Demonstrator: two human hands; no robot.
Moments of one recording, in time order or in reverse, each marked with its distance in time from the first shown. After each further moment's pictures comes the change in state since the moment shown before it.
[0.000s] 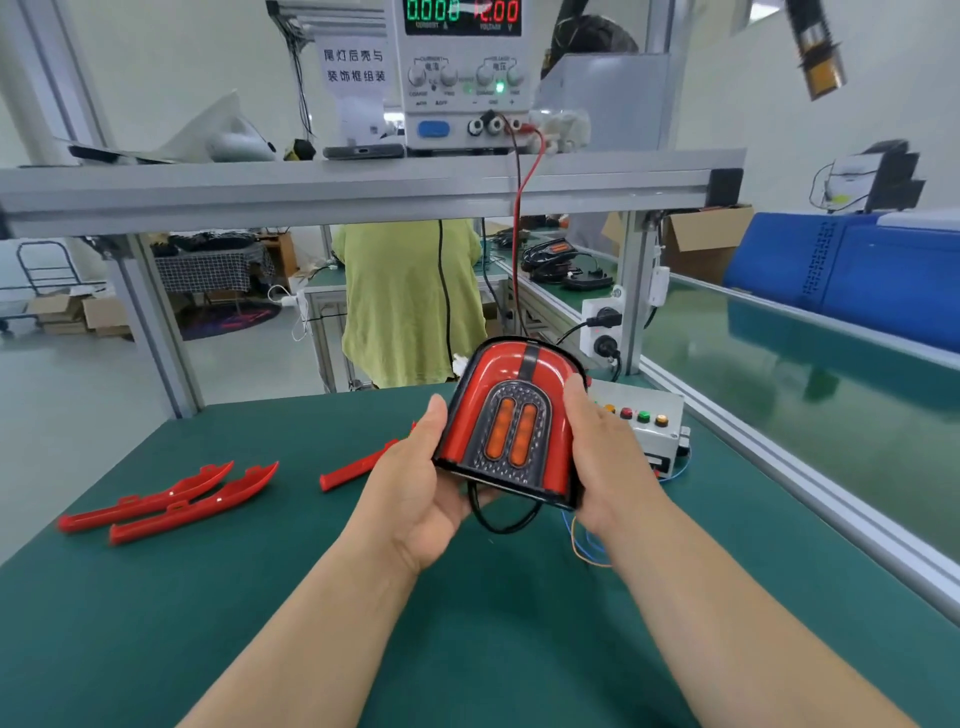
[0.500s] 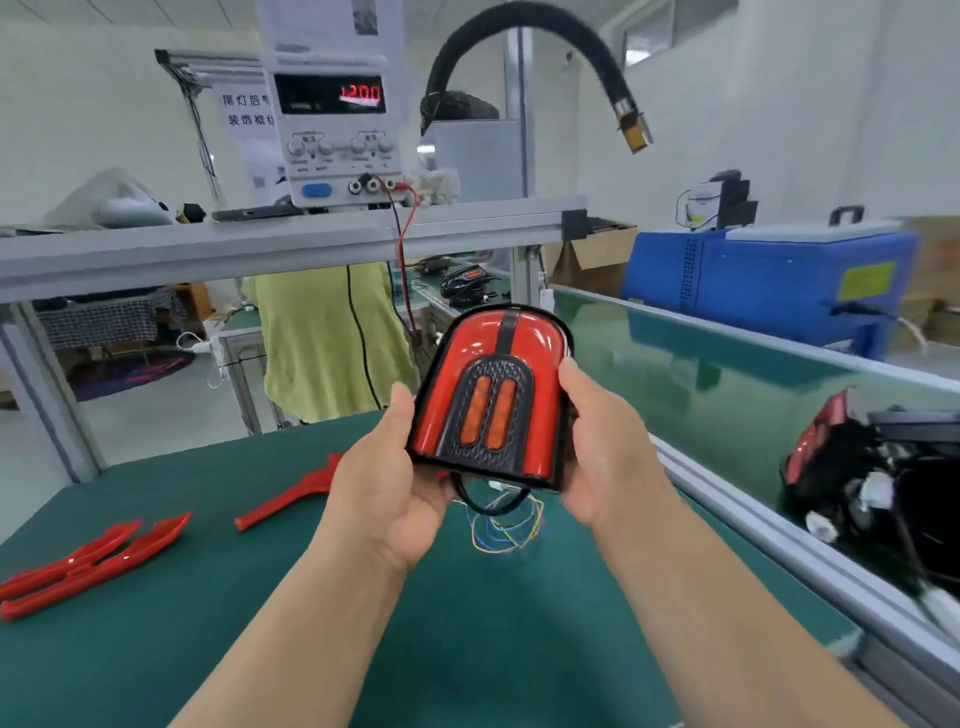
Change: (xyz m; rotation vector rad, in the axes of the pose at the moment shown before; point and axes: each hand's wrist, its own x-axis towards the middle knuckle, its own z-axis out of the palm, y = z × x) left_hand -0.042 0.002 0.084 -0.101 -0.043 0.028; right_hand -0.072 -0.063 -0.056 0.332 0.037 -0.120
